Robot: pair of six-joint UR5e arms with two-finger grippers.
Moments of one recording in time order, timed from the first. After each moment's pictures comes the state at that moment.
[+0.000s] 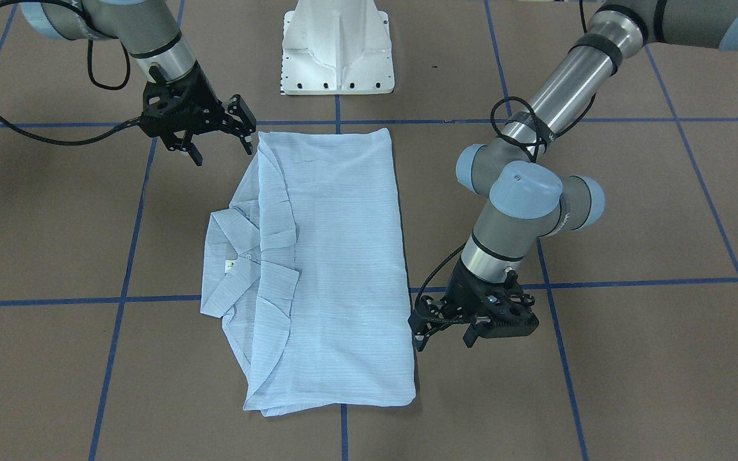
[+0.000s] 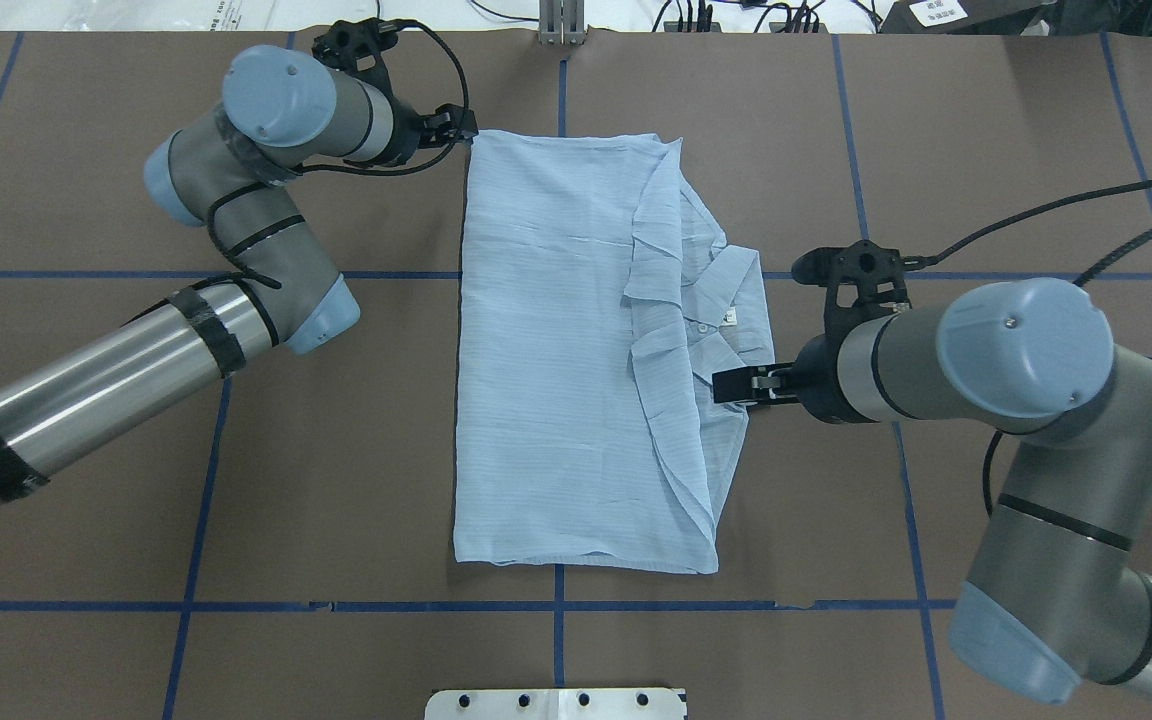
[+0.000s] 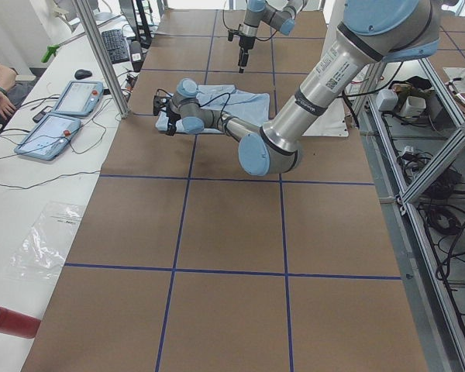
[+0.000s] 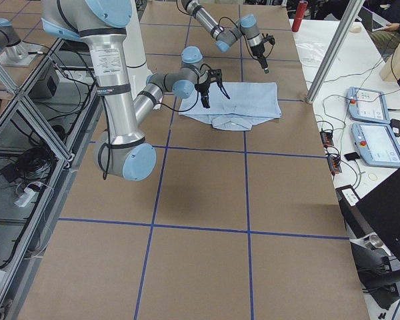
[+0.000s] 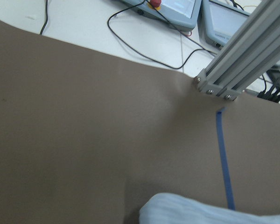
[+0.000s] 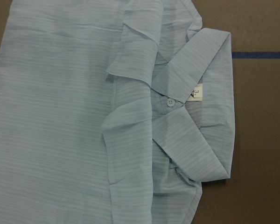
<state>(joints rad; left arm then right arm) -0.80 -2.31 -1.19 -2.34 -1.82 -1.30 0.50 -1.26 2.06 -1.41 1.75 1.19</state>
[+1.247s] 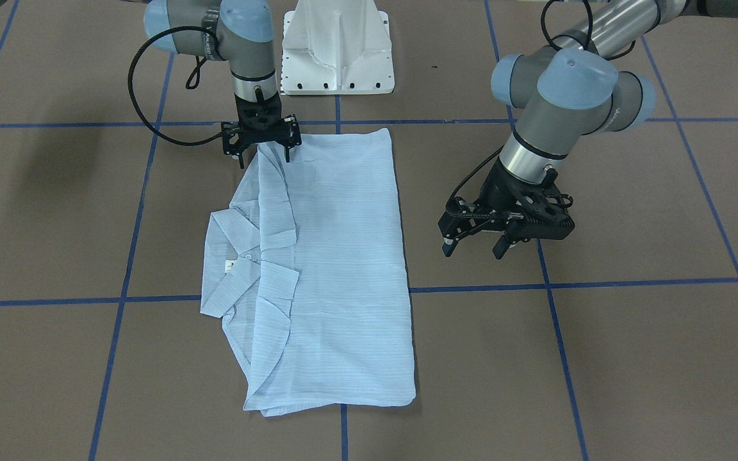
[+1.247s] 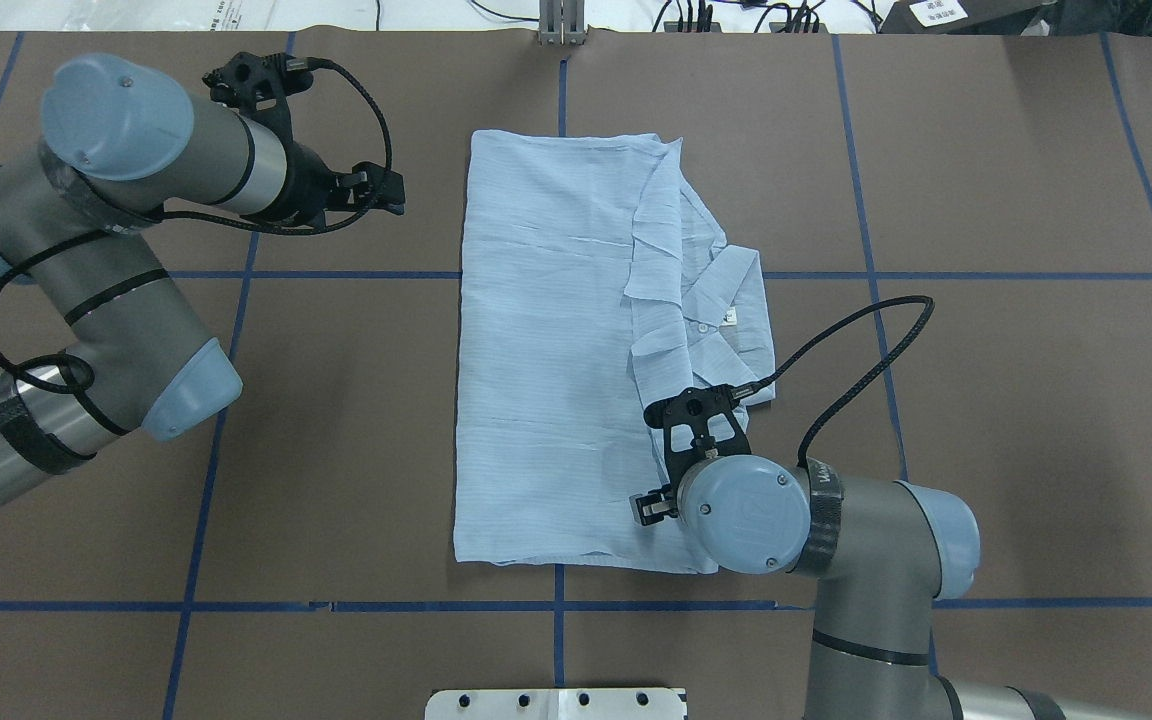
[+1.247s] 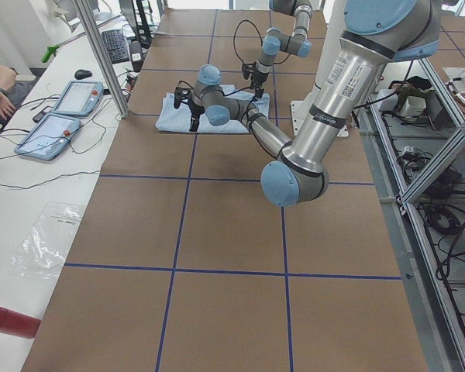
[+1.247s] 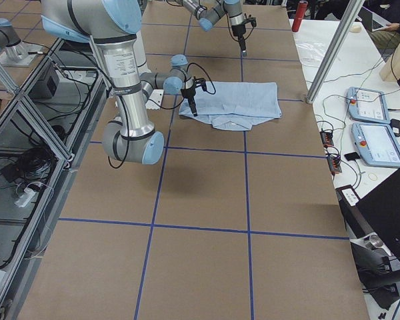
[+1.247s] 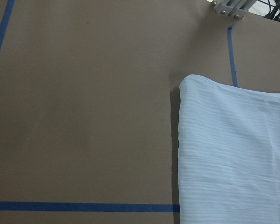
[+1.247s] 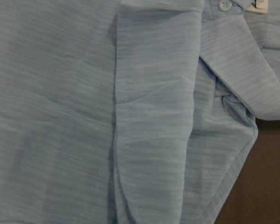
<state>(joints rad) -0.79 -2.09 -1.64 -2.05 -1.90 -1.22 0.26 -1.16 1.87 -1.56 1.51 1.14</state>
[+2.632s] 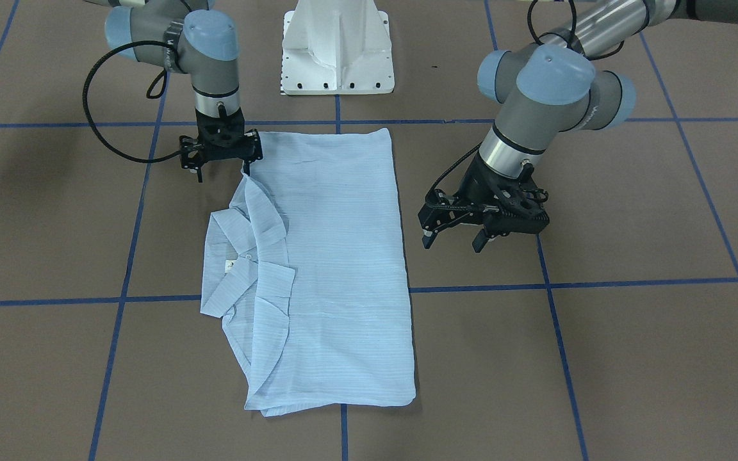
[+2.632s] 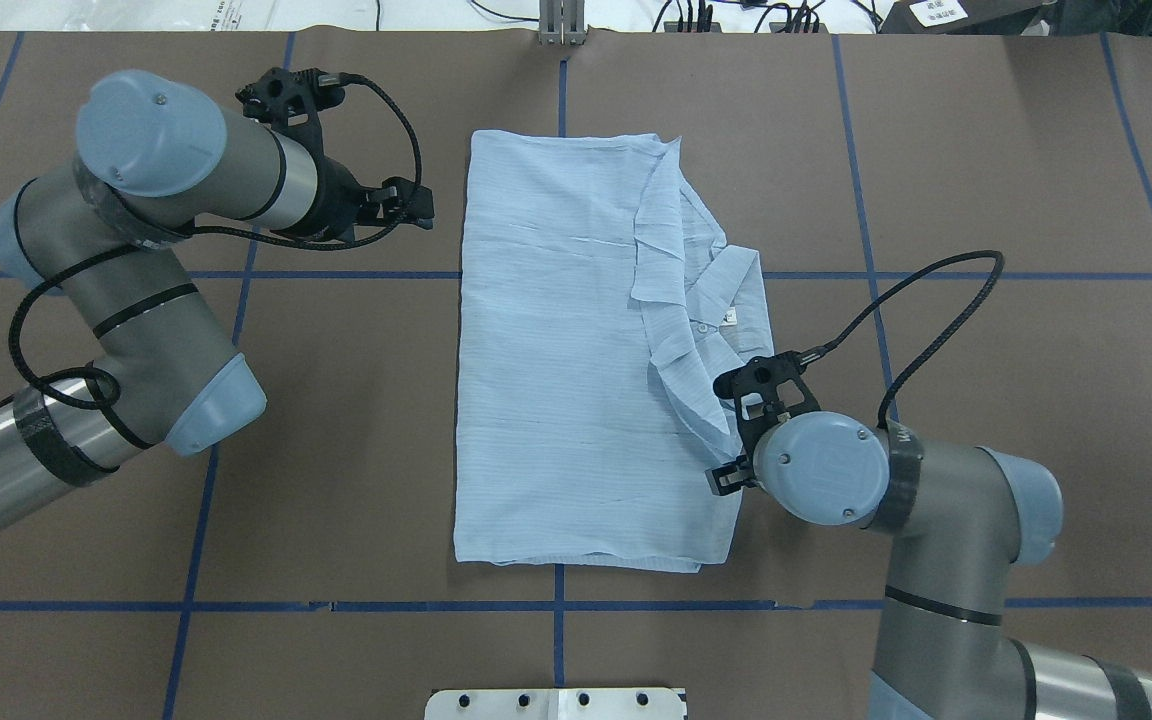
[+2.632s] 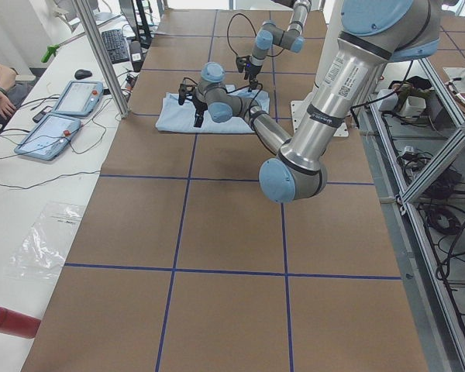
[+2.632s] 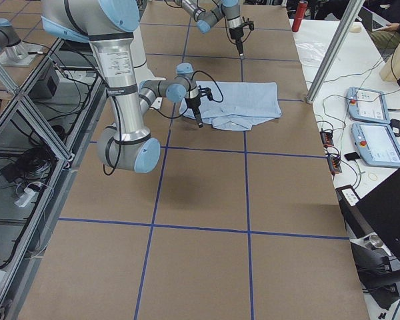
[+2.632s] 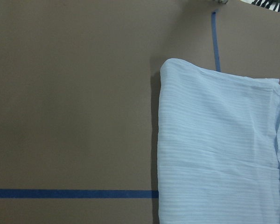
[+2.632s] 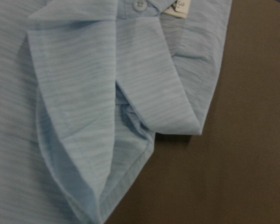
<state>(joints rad) -0.75 -2.12 -1.64 -2.05 -1.90 -1.24 0.36 -1.31 1.95 -1.57 1.55 1.00</state>
